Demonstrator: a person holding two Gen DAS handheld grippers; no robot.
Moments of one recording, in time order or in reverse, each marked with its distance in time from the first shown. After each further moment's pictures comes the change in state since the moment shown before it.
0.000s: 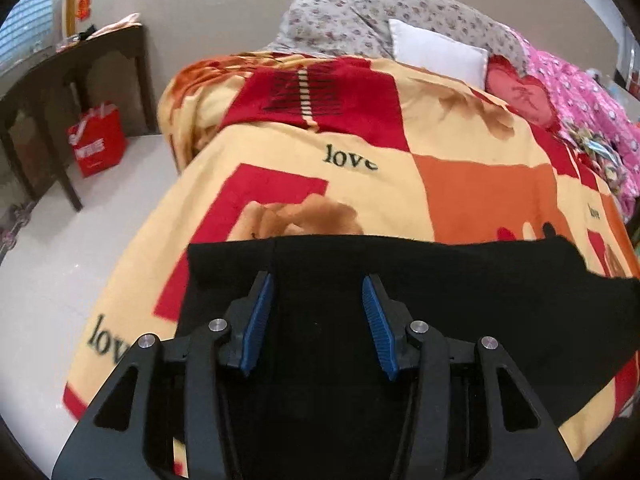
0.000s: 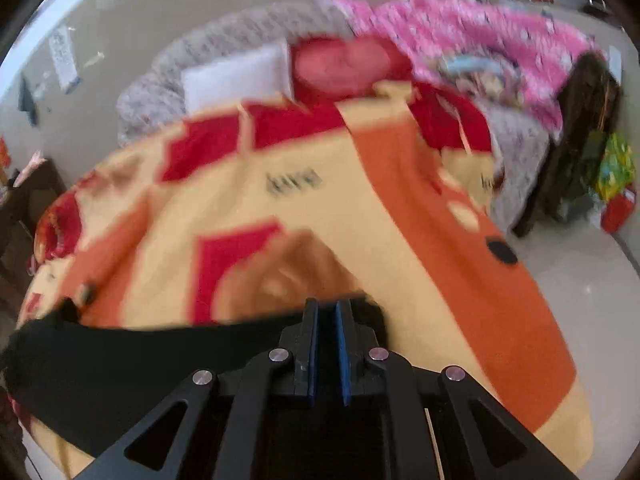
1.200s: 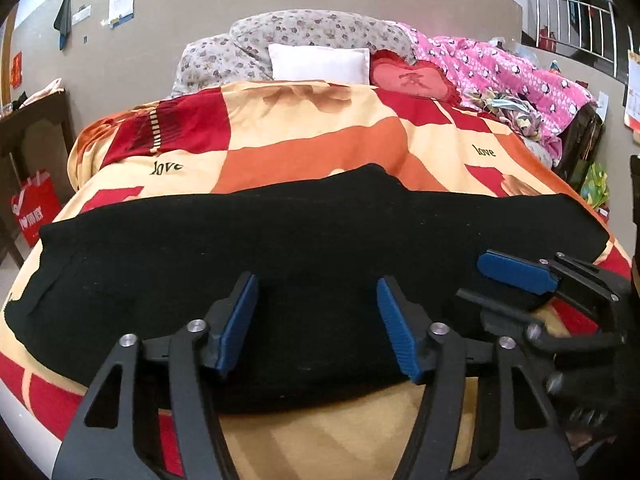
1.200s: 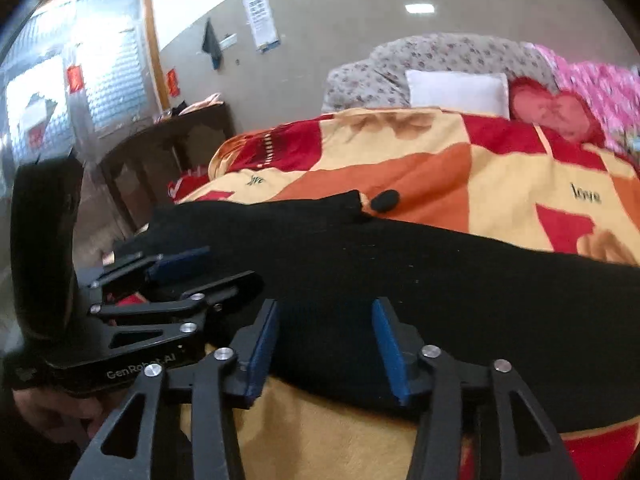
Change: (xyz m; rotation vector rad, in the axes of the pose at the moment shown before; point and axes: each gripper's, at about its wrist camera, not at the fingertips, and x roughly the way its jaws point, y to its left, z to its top) left arm -0.024 -0.127 -0.076 0.239 -0.126 -0.211; right arm -0.015 0.182 -0.103 -0.369 -0.071 0.487
